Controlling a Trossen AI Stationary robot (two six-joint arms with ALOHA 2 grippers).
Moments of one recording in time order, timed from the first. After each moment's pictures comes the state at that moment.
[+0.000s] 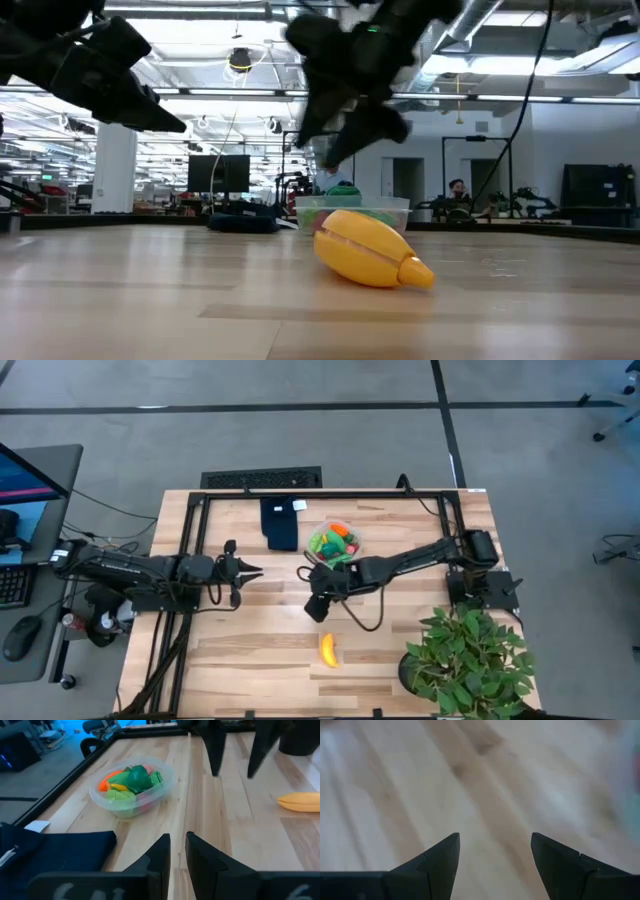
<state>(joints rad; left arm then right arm) -0.08 0.57 0.19 0.03 -0.28 -0.01 0.14 1.91 1.40 -0.49 0.12 0.68</state>
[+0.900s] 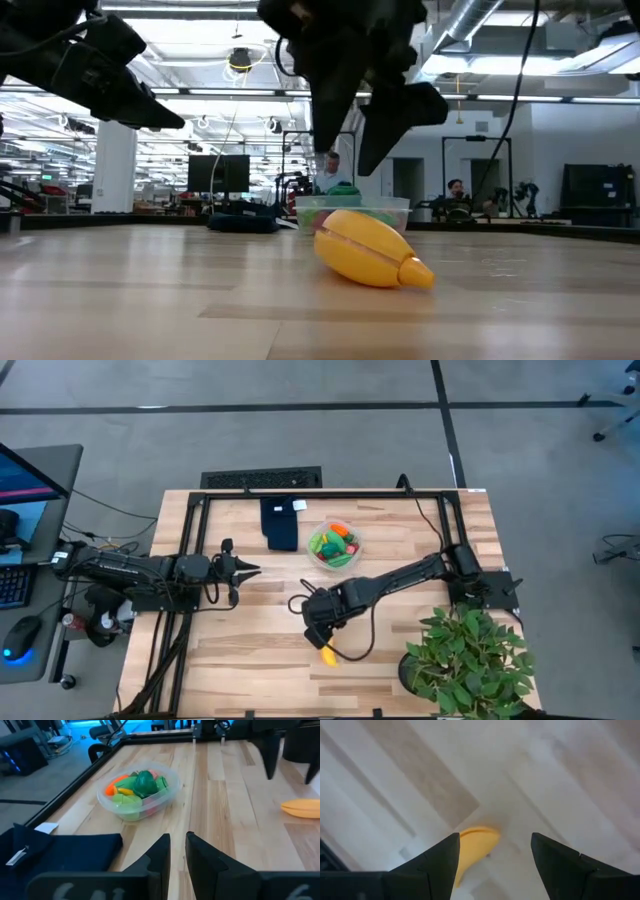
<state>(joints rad) -0.08 0.50 0.17 0.01 -0.30 -0.01 0.26 2.09 1.71 -0.92 -0.06 0.97</state>
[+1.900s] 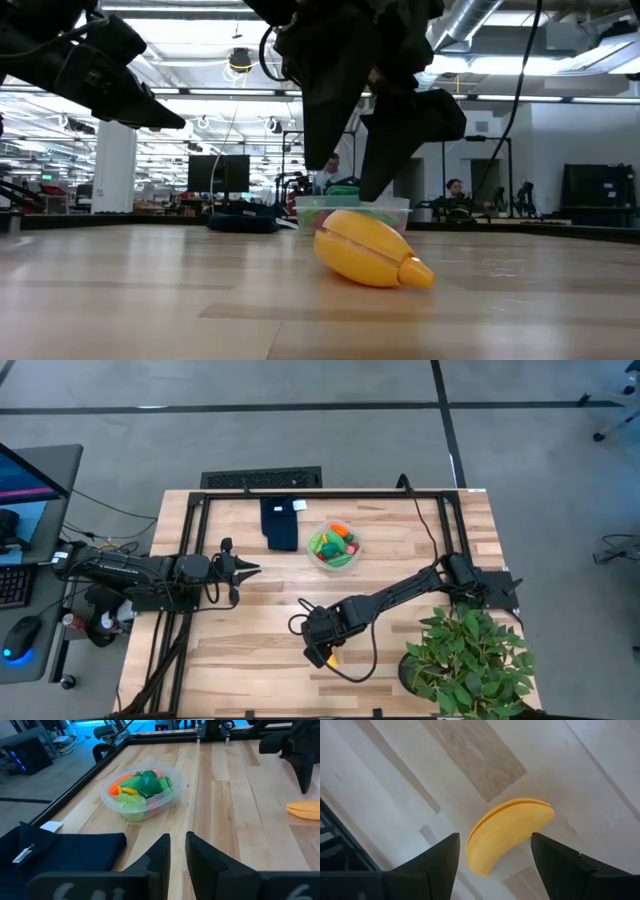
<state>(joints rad) -0.08 0.50 0.17 0.01 -0.32 -0.01 0.35 2.15 1.71 -0.82 -0.10 1.04</state>
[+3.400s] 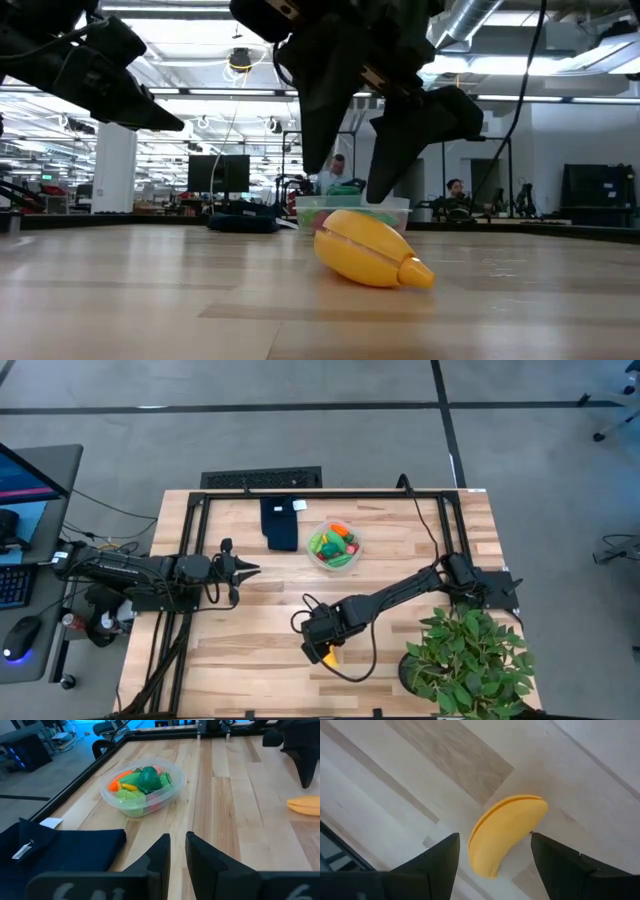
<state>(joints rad) -0.08 0.50 0.17 0.00 -0.32 -0.02 0.35 2.15 1.71 -0.83 -0.10 1.21</state>
